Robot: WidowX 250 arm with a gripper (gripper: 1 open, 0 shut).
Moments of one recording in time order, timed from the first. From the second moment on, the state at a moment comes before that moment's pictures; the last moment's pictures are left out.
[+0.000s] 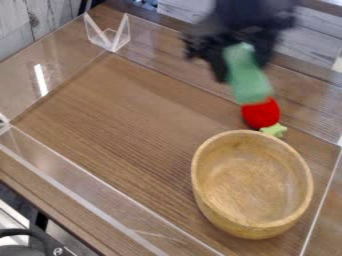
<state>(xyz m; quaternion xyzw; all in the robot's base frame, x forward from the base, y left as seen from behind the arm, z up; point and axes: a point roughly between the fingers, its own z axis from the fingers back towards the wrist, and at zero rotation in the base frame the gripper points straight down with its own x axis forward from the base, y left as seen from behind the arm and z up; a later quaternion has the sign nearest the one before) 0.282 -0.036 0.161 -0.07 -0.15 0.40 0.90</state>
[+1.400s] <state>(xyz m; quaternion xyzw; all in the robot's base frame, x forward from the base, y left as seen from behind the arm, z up) 0.367 -0.006 0.059 -0.02 -0.17 0.35 0.92</state>
